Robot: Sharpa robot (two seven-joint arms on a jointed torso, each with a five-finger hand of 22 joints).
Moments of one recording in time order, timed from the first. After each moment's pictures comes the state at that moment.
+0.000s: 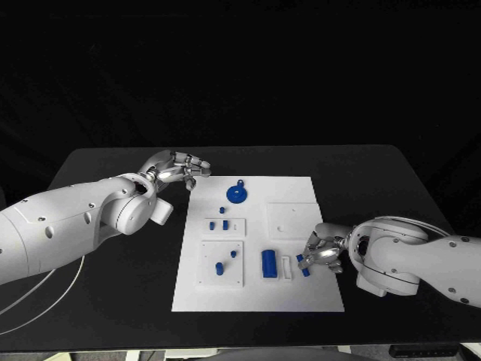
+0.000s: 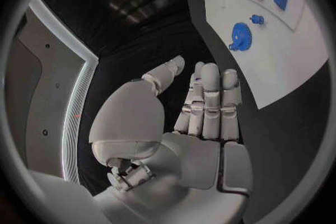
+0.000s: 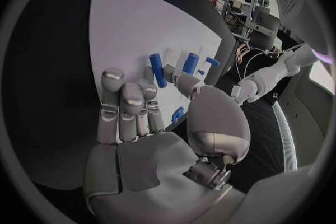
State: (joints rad) left arm 1.23 -0.72 -0.13 1.26 -0.33 -0.22 0.23; left_hand 1.12 -0.13 0.57 -0.18 0.09 0.85 0.17 0.25 0.51 1.20 0.08 0.13 0.22 1.15 -0.04 1.15 0.46 0.05 0.91 -0.12 0.91 1.26; right arm 1.18 -1.00 -0.23 1.79 -1.09 -0.13 -0.54; right_hand 0.90 -0.15 0.78 -0.16 0.16 1.05 0.08 0.27 0.56 1.21 -0.02 1.04 1.22 1.32 -0.13 1.28 0.95 0.25 1.28 -0.02 0.82 1.31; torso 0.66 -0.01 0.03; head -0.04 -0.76
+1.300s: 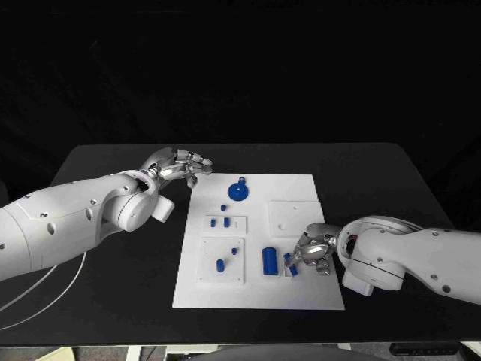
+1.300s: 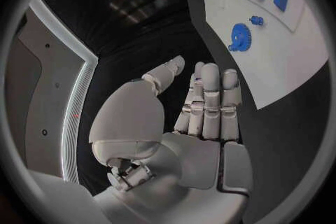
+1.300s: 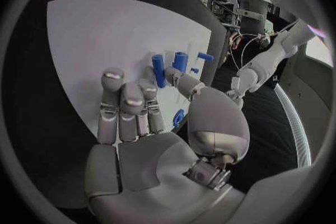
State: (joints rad) left arm 1.23 -0.72 -0.13 1.26 -0.33 -0.22 0.23; left_hand 1.12 -0.13 0.57 -0.18 0.09 0.84 0.18 0.25 0.51 1.20 0.08 0.13 0.22 1.15 -0.04 1.15 0.46 0.05 0.91 -0.12 0.91 1.26; right arm 1.17 -0.93 -0.23 1.74 -0.91 -0.15 -0.54; right_hand 0.87 -0.17 0.76 -0.15 0.15 1.05 0.08 0.27 0.56 1.21 -0.03 1.04 1.22 1.31 -0.13 1.28 0.95 0.25 1.29 -0.02 0.82 1.31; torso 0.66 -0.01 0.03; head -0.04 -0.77
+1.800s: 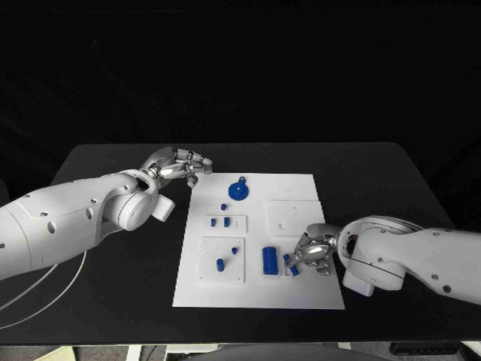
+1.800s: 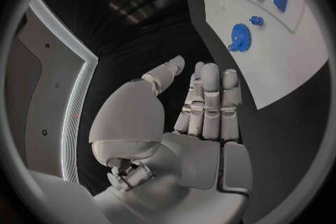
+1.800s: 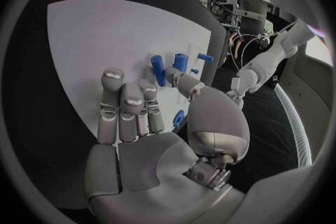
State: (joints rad) left arm 1.23 -0.72 -0.13 1.26 -0.33 -0.22 0.23; left_hand 1.12 -0.13 0.57 -0.18 0.09 0.84 0.18 0.25 0.50 1.20 0.08 0.13 0.22 1.15 -0.04 1.15 0.46 0.05 0.91 -0.12 0.91 1.26; right arm 1.17 -0.93 -0.23 1.74 -0.91 -0.14 -0.54; right_hand 0.87 -0.17 0.75 -0.14 0.14 1.05 0.08 0.27 0.56 1.21 -0.02 1.04 1.22 1.31 -0.13 1.28 0.95 0.25 1.29 -0.02 0.82 1.31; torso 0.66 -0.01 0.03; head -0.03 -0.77
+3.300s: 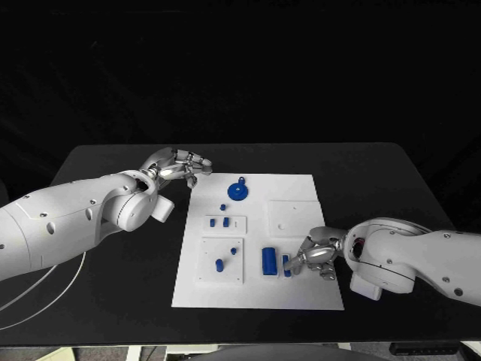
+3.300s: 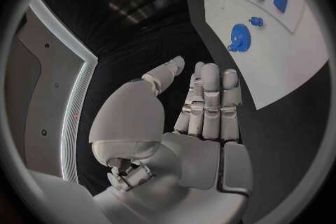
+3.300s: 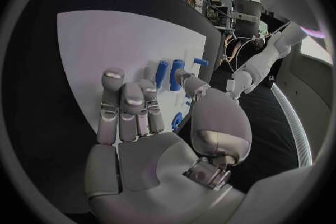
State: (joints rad) left arm 1.23 -0.72 -0.13 1.26 -0.33 -0.22 0.22; left_hand 1.12 -0.13 0.57 -0.18 0.09 0.84 0.18 0.25 0.50 1.20 0.08 0.13 0.22 1.15 -0.04 1.15 0.46 0.05 0.91 -0.12 0.91 1.27; right arm 1.17 -0.98 -0.23 1.77 -0.89 -0.10 -0.50; right_hand 0.80 -0.24 0.65 -0.06 0.06 1.05 0.08 0.27 0.56 1.21 -0.03 1.04 1.22 1.31 -0.13 1.28 0.95 0.25 1.29 -0.03 0.82 1.31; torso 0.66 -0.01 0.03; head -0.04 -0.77
